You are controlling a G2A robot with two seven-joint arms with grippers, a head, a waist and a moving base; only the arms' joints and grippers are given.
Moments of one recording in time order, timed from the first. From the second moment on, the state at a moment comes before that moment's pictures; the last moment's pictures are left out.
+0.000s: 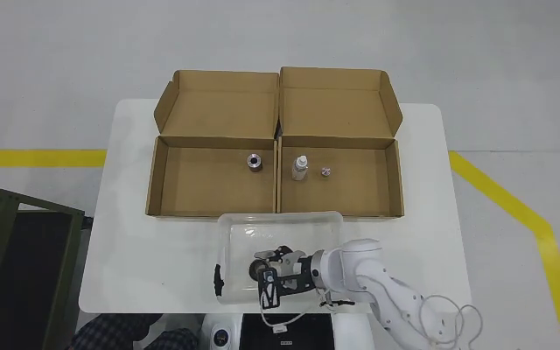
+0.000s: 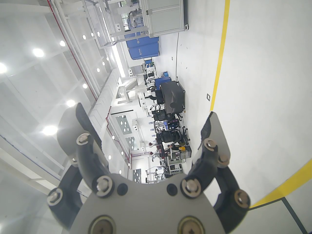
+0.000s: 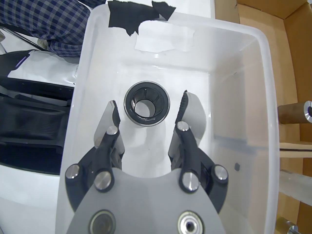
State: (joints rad) left arm -0.01 -0.37 -0.75 -1.25 2.03 -0.40 0.22; right arm -1.29 -1.23 0.90 -1.90 -1.55 -0.96 0.50
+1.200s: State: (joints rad) left arm -0.01 -0.37 -0.75 -1.25 2.03 -0.40 0.22; right arm -1.18 -1.23 0.82 -1.75 -1.48 -0.90 0.41
